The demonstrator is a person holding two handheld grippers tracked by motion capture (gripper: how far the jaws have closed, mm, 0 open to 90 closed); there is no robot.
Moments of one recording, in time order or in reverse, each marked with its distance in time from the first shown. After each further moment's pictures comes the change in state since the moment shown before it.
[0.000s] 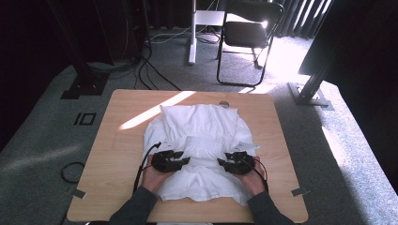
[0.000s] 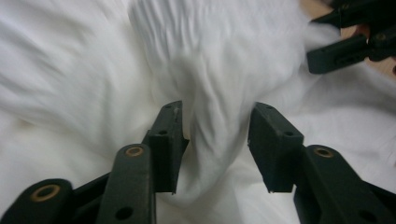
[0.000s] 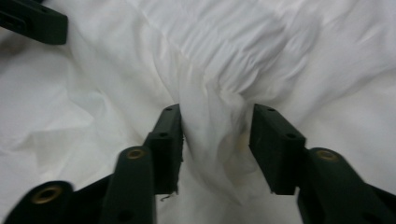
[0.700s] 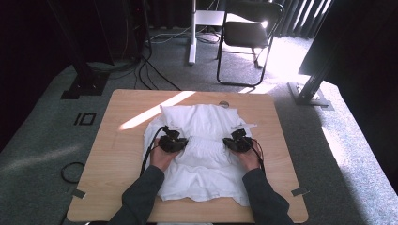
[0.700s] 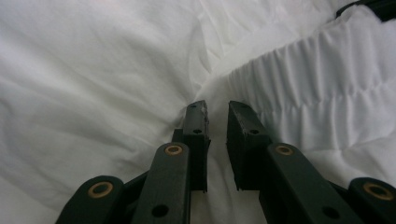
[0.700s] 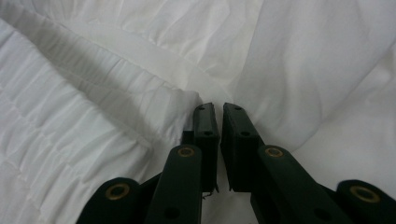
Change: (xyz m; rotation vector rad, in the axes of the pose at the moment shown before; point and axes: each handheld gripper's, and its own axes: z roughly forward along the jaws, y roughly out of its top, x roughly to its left) left arm 0.041 0.032 0.060 0.154 0.113 -0.063; right arm -0.056 0.038 0.044 0.065 -0.077 0.146
